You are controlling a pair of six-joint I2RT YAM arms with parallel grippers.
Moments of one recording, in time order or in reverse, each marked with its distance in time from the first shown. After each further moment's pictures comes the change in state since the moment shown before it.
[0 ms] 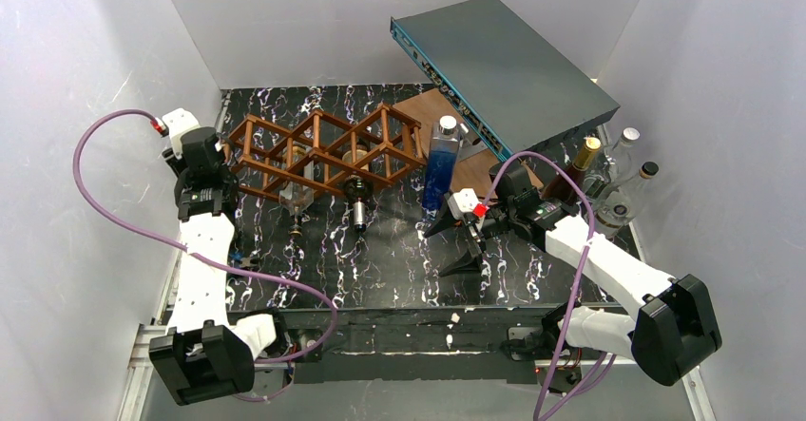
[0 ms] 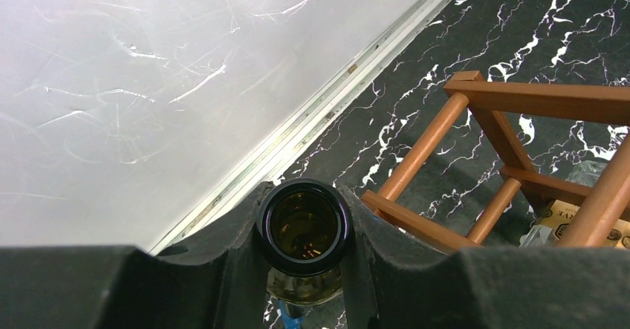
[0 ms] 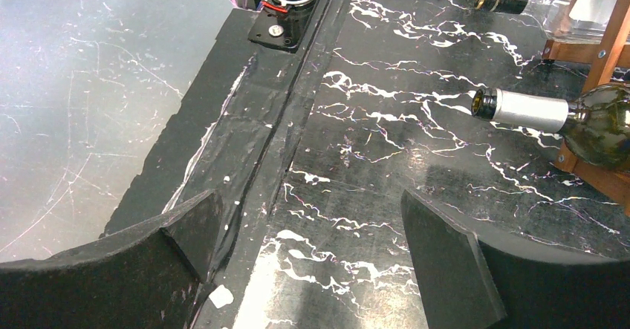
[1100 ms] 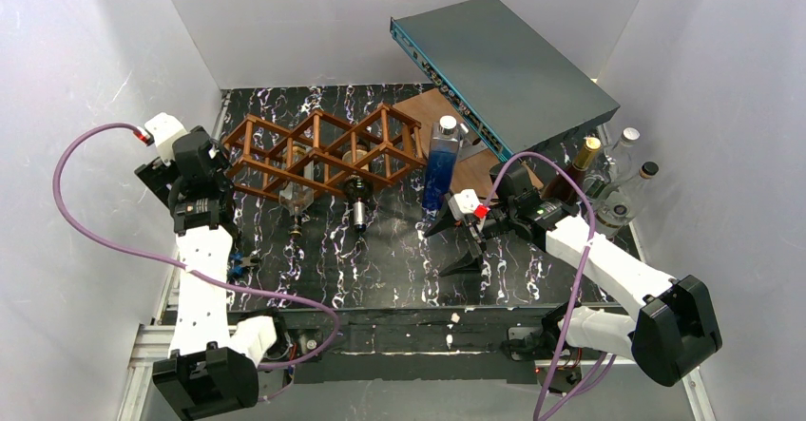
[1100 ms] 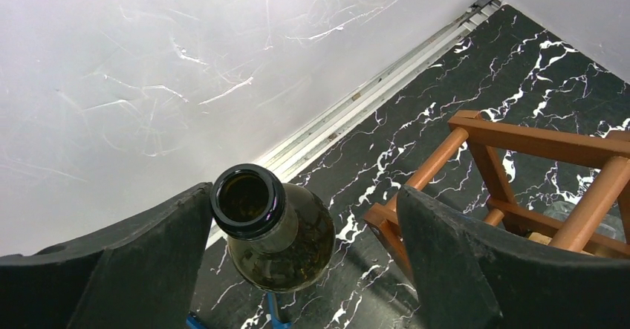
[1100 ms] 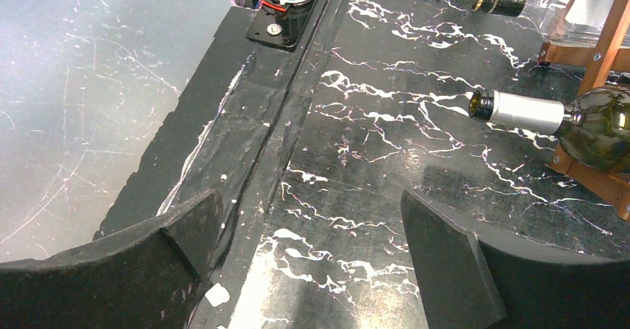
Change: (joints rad) left arm 0.014 -0.081 -0.002 -0.006 -0.049 -0.081; right arm -0.002 -0.003 0.000 -0.009 0.000 -0.022
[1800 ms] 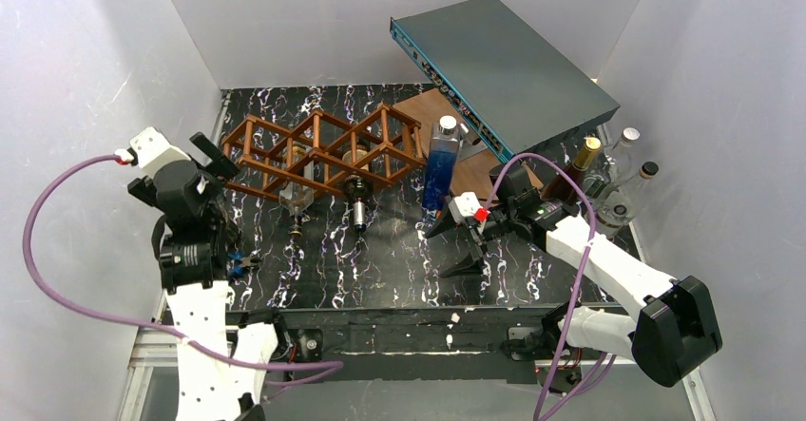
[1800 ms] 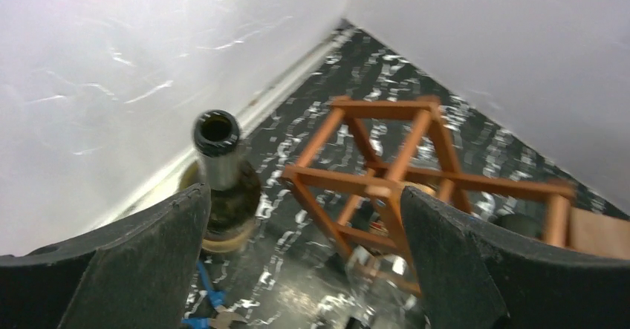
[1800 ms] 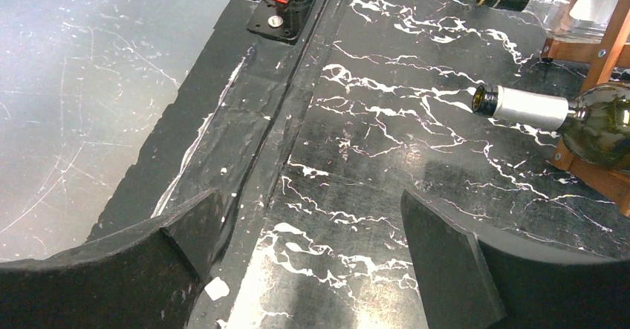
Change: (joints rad) left arm -0.028 -0.226 0.080 -0.172 0.205 -0.112; right arm 0.000 -0.002 0.001 -0.037 0.007 -0.042
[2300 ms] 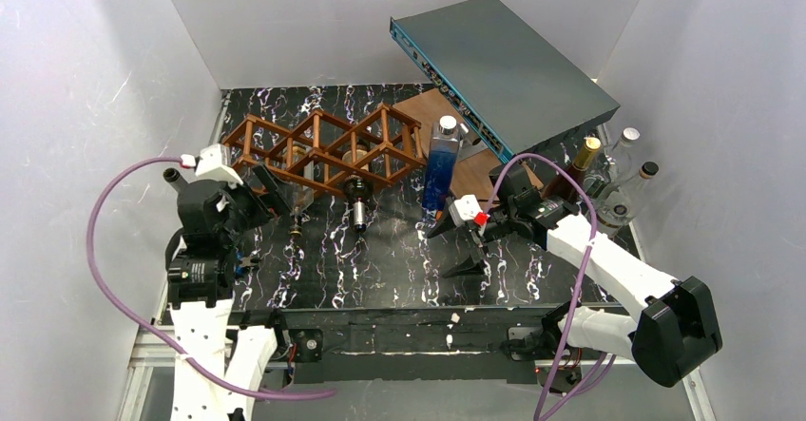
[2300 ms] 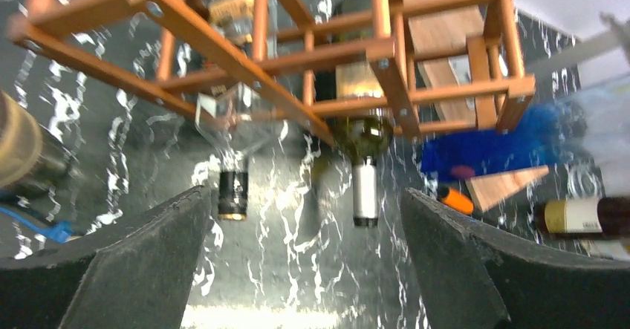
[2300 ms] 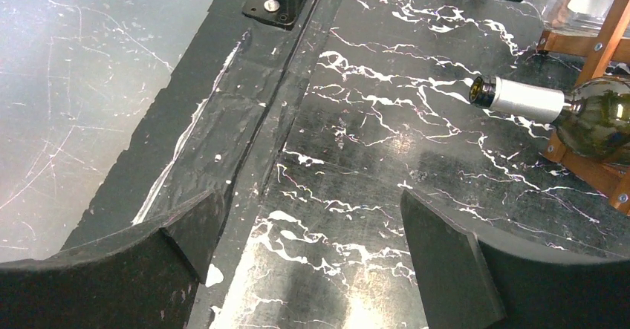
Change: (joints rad) left arm -0.121 -0.127 -0.075 -0.196 0.560 -0.071; right arm -0.001 0.000 0.024 -0.098 0.032 -0.100
